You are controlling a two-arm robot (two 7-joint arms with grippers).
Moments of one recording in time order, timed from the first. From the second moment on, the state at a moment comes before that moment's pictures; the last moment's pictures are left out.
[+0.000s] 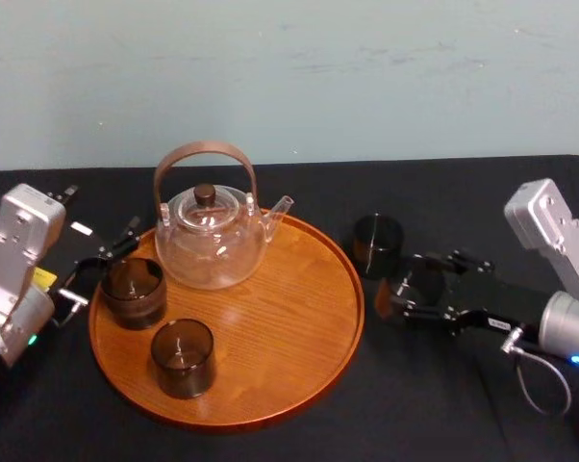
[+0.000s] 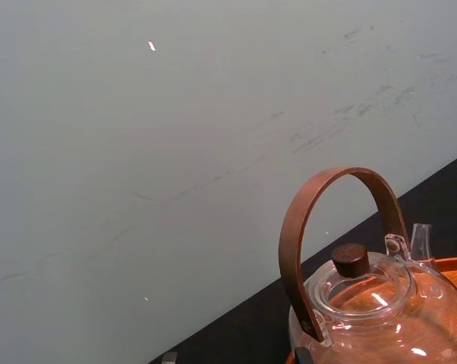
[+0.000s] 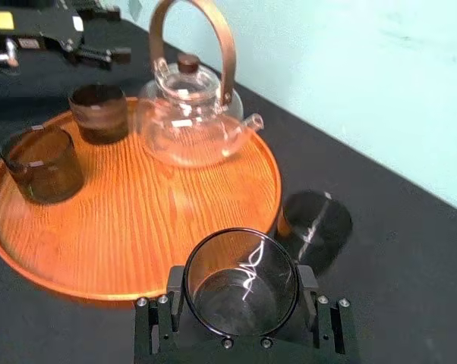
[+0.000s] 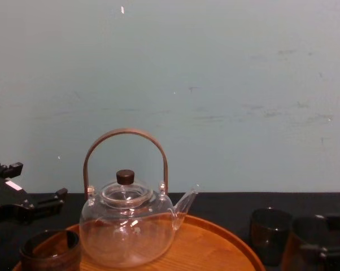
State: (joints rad) left arm -0.20 0.60 0.45 -1.41 -0.25 -0.12 0.03; right arm 0.10 0.68 -0.34 -1.69 0.38 0.25 0.51
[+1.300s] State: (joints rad) left arm -0.20 0.60 0.45 -1.41 -0.25 -0.12 0.03; right arm 0.34 0.54 -0.59 -1.54 0.32 0.18 0.62
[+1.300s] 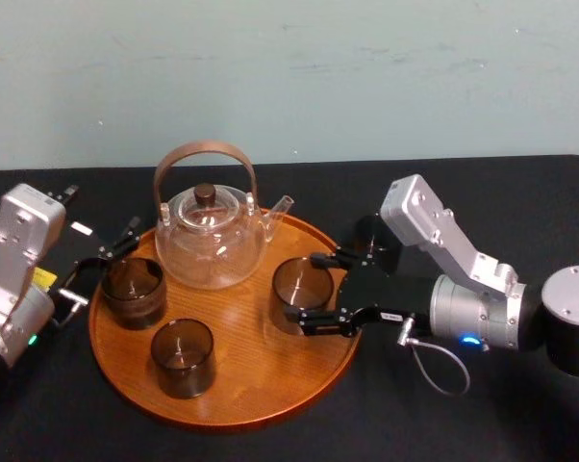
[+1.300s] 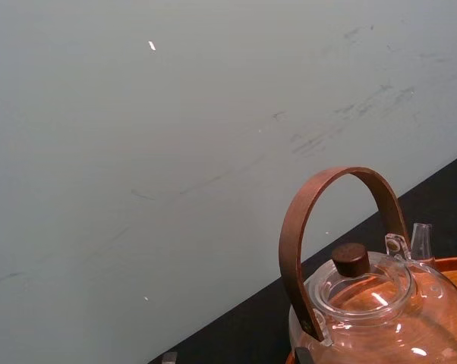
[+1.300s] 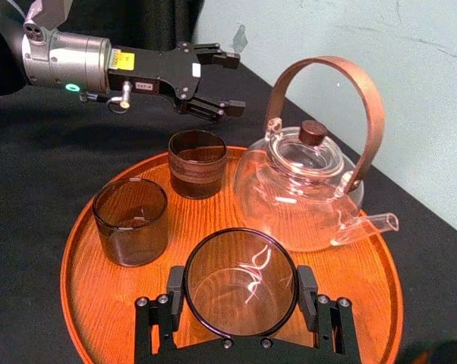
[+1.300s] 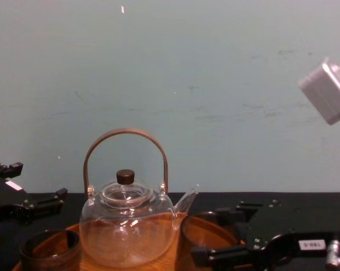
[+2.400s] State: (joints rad) left arm -0.20 0.60 0.45 -1.41 -0.25 -0.12 0.03; right arm 0.36 0.52 -0.64 -1.49 0.32 0.18 0.63
